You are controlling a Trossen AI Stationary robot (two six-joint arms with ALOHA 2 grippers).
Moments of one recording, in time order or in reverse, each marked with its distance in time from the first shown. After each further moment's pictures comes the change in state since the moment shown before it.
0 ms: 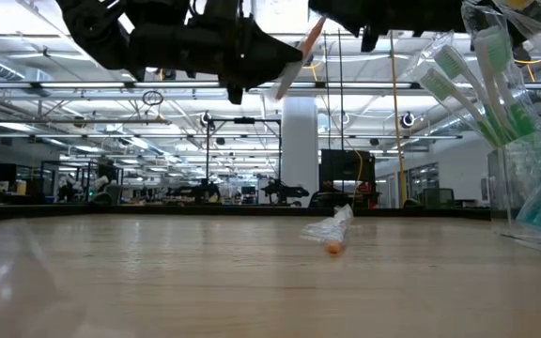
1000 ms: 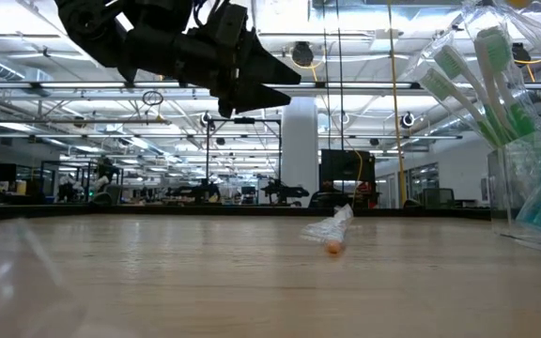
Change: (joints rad) left arm -0.036 -0.001 0.000 -0.155 -0.095 0.023; right arm 0.480 -0.255 0.222 -0.844 -0.226 0.137
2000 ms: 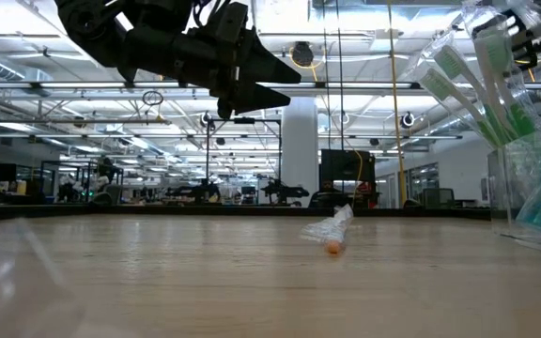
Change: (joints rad) left arm 0.000 0.000 0.000 -0.001 -0.001 -0.046; right arm 0.128 0.033 -0.425 0.303 0.179 0.178
